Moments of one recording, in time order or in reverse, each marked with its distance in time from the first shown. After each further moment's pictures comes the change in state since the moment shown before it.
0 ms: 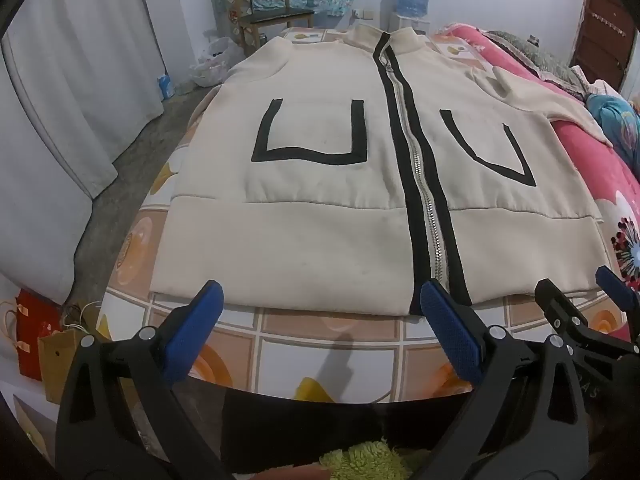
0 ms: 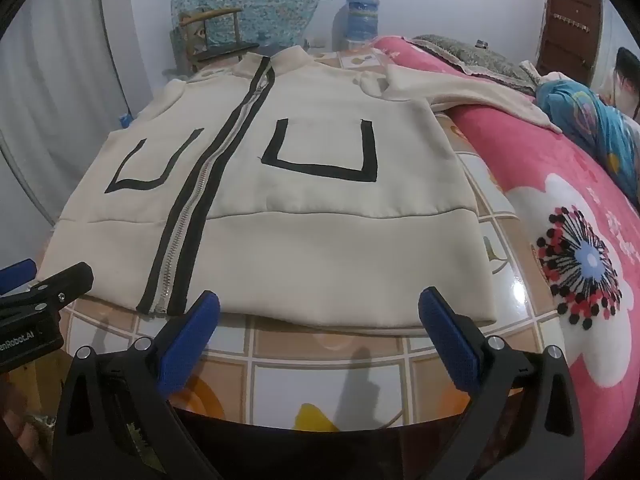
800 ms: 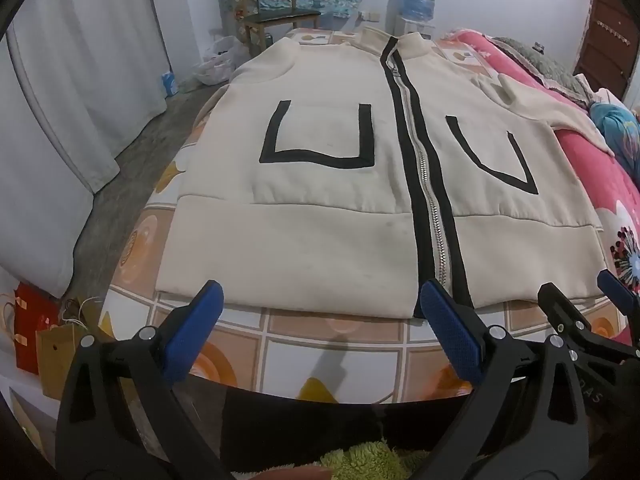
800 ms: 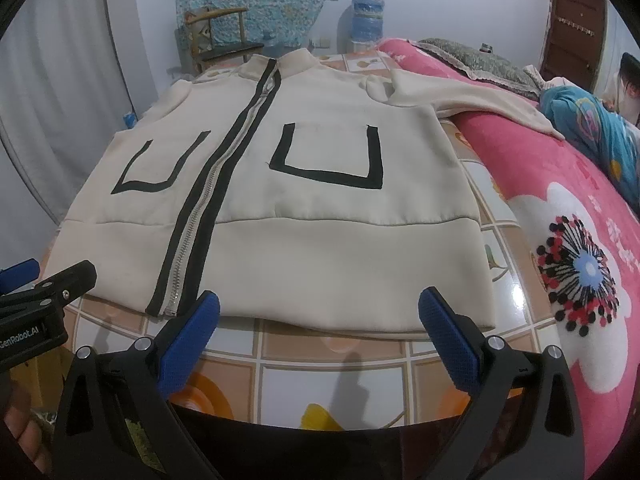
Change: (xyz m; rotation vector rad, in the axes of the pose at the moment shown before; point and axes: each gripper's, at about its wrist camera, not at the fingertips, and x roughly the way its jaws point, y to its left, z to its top) left arm -0.003 0.008 0.002 -0.022 -0.003 -0.008; right arm -0.005 0.006 0.004 -0.013 -0.005 0.009
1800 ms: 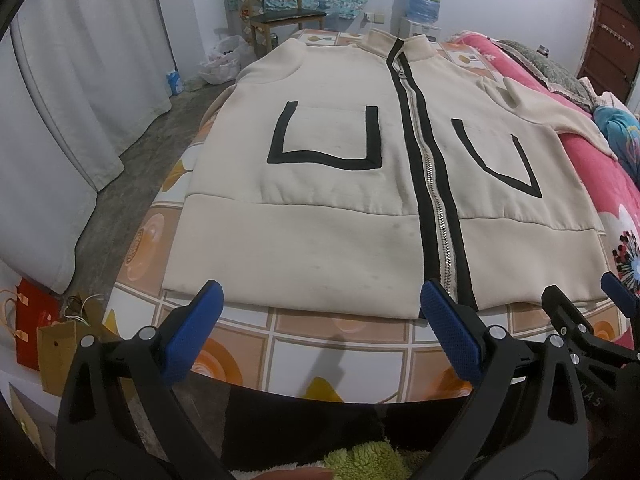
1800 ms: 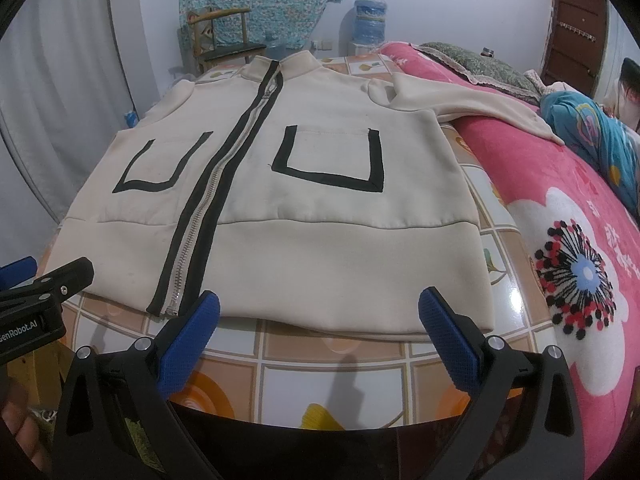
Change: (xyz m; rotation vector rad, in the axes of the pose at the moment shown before) left arm 0.000 0.004 0.000 -0.011 0.000 0.008; right arm -0.003 0.002 0.000 -0.010 -0.006 -0.005
